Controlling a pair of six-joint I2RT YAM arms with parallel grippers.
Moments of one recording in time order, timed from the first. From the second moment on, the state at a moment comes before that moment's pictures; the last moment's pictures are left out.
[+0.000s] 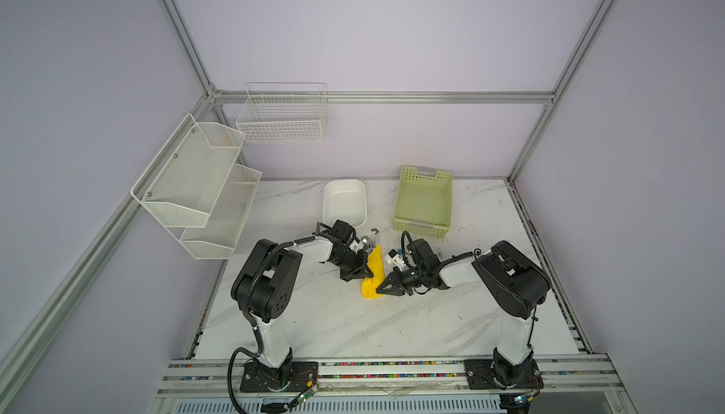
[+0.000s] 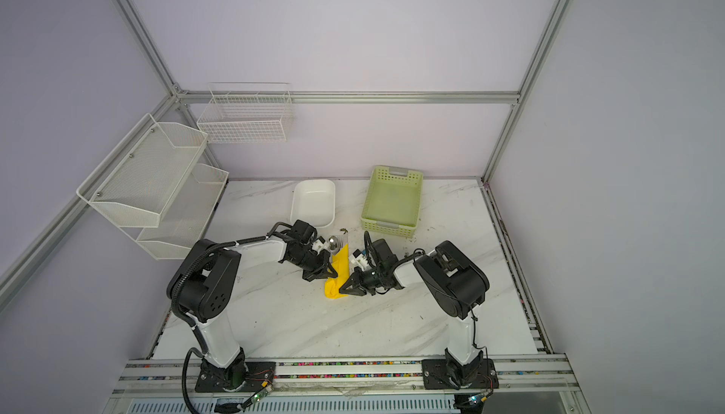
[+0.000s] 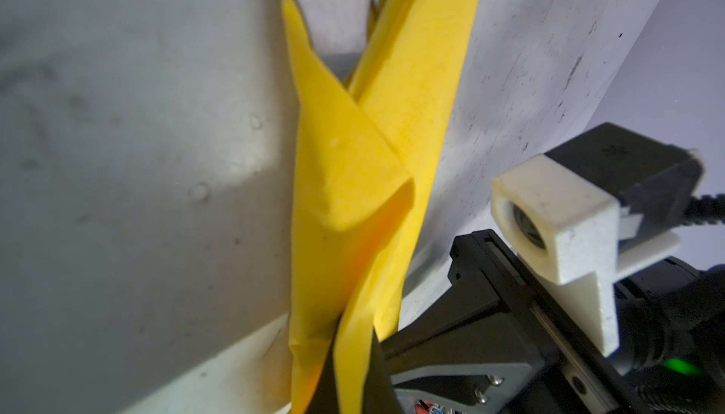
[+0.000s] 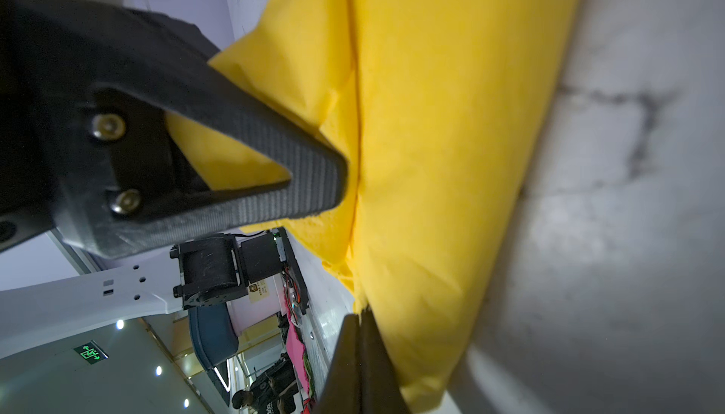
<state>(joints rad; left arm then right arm) -0.41 1.84 1.05 -0.48 0.67 -0.65 0.63 1.91 0.77 0.30 -0.92 0.84</state>
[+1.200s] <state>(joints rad) -0.45 1.74 1.05 -0.48 0.62 -0.79 0.62 1.96 0.75 0.39 -0.98 0.88</state>
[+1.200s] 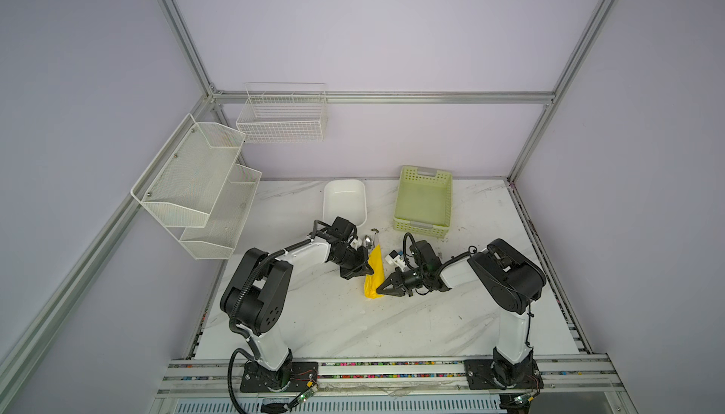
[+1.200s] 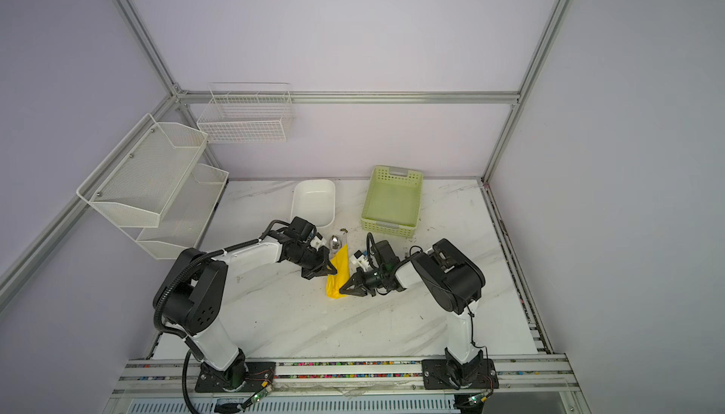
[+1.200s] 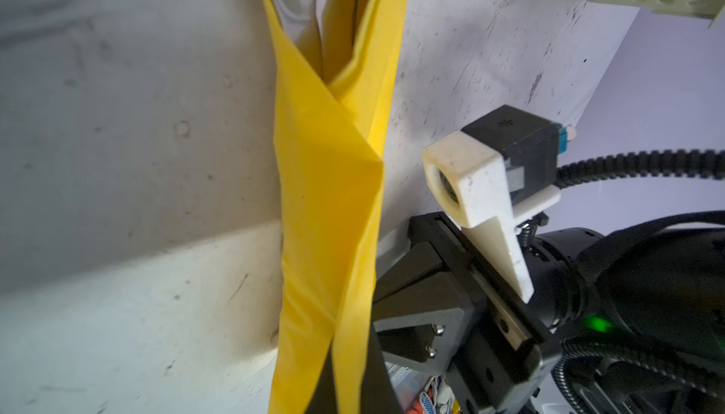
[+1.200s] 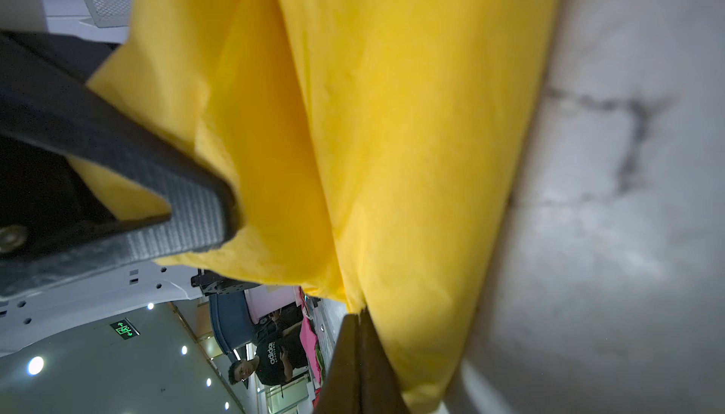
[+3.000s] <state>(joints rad) -0.51 1.87 1.05 -0.28 0.64 -0.90 0.50 1.78 0.72 0.24 -0.72 0.94</state>
